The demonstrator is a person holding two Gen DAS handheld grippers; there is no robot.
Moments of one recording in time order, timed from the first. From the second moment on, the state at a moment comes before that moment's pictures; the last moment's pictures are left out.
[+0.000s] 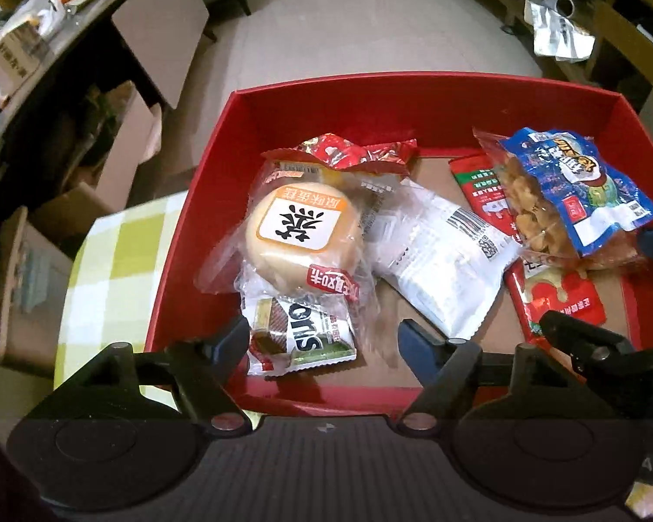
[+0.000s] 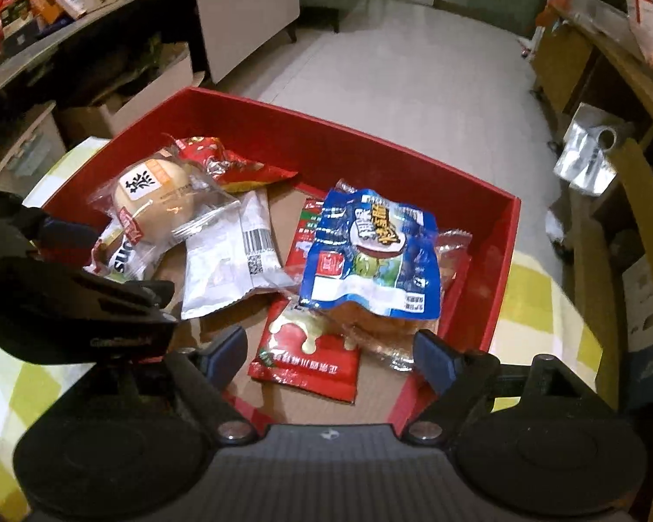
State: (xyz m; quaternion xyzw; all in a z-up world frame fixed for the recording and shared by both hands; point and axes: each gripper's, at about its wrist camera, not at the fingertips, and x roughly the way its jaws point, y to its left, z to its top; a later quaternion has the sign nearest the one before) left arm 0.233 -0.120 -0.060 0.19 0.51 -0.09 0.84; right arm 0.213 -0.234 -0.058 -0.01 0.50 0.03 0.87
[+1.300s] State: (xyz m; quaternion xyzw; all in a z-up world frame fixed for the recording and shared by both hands) left arm 0.084 -0.080 -0.012 0.16 0.49 -0.08 0.86; right arm 0.054 -0.227 -0.005 0.10 0.46 -0.05 0.88
